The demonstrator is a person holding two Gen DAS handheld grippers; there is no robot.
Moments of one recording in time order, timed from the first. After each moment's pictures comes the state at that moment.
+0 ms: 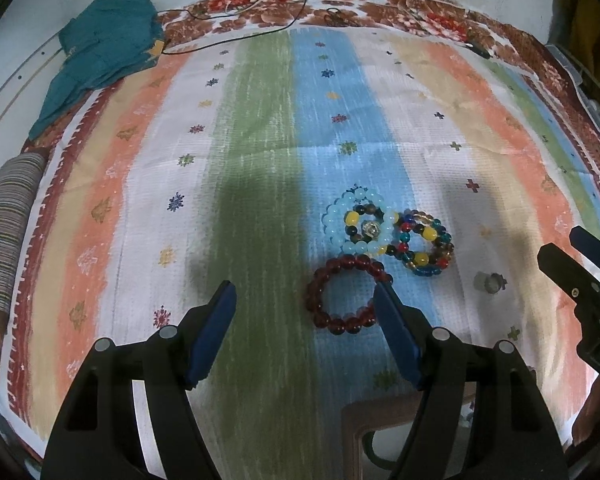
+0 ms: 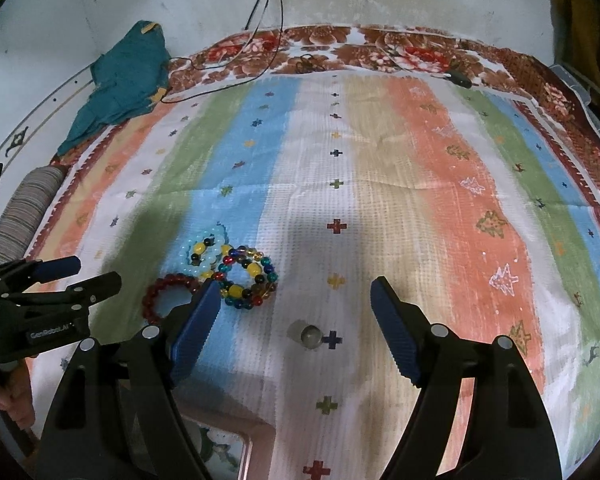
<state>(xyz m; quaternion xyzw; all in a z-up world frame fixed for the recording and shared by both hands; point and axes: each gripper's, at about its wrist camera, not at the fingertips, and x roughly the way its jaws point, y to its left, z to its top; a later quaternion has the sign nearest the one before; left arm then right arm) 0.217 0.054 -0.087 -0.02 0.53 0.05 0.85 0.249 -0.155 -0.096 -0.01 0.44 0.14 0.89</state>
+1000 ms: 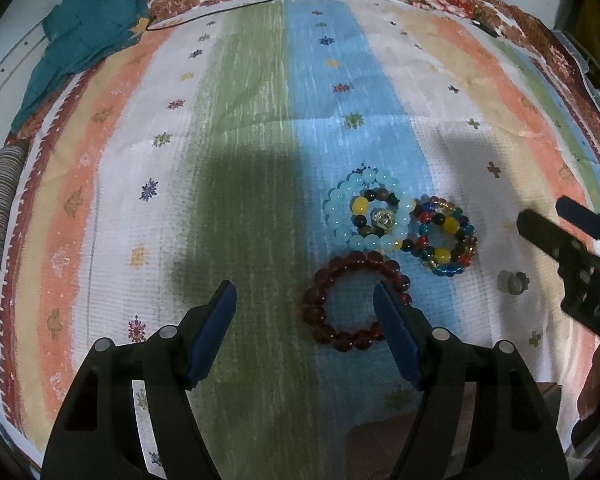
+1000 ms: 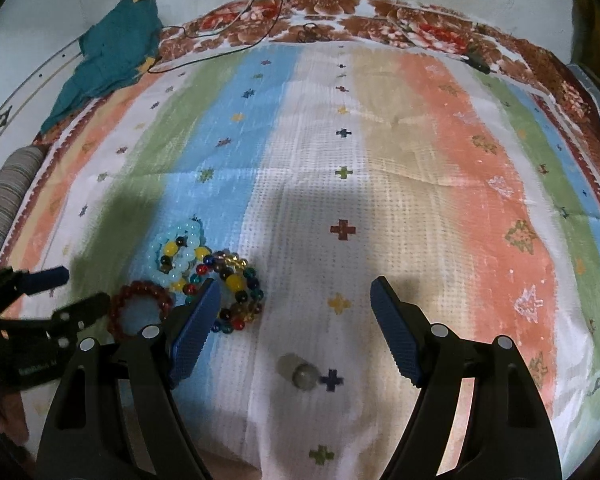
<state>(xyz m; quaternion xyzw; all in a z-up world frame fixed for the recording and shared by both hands) 0.240 0.058 -0.125 -0.02 0.57 0.04 0.82 0.298 -0.135 -0.131 -0.04 0.48 0.14 0.86</state>
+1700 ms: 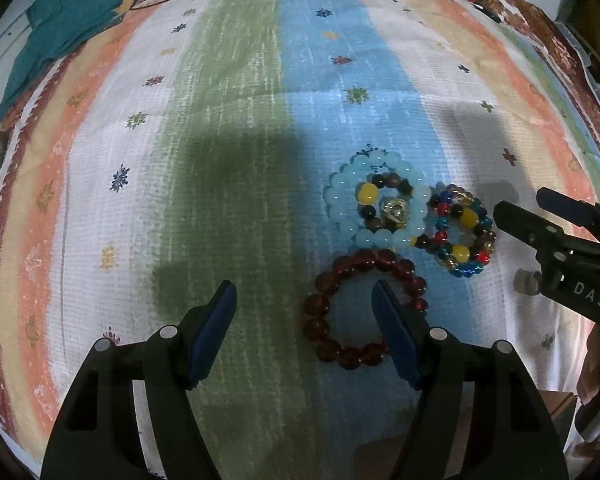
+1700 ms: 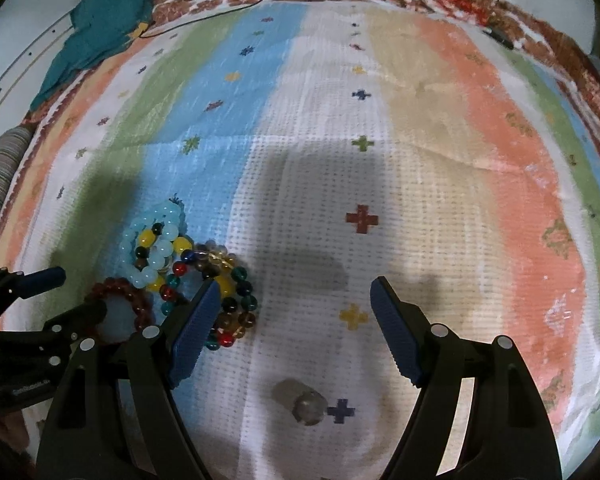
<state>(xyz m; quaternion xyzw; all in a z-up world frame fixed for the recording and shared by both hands) 0.256 0.064 -0.153 -0.03 0.59 0.02 0.81 0.328 -0.122 -0.165 -0.05 0.54 0.14 0.83</state>
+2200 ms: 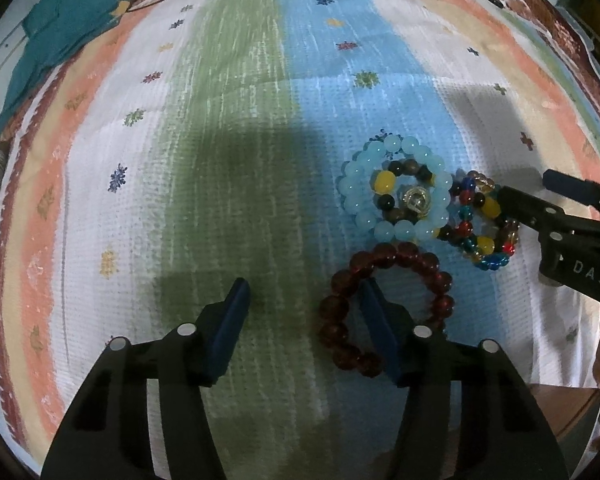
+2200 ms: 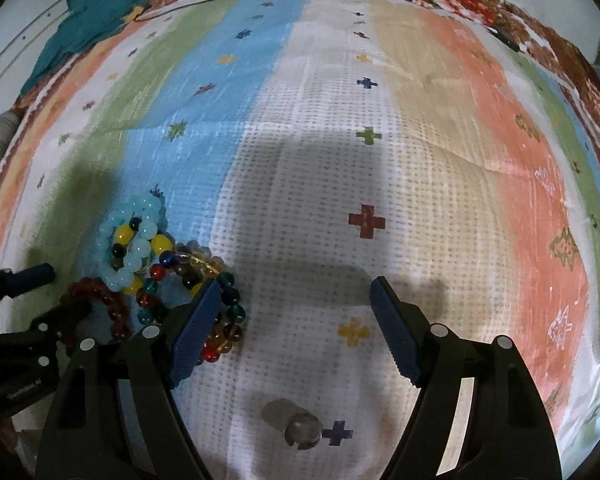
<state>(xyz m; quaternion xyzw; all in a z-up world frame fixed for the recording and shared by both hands) 0.260 0.064 -0.165 0.00 0.60 0.03 0.80 0.336 -0.112 -0.181 -0.09 0.54 0.13 0.83</state>
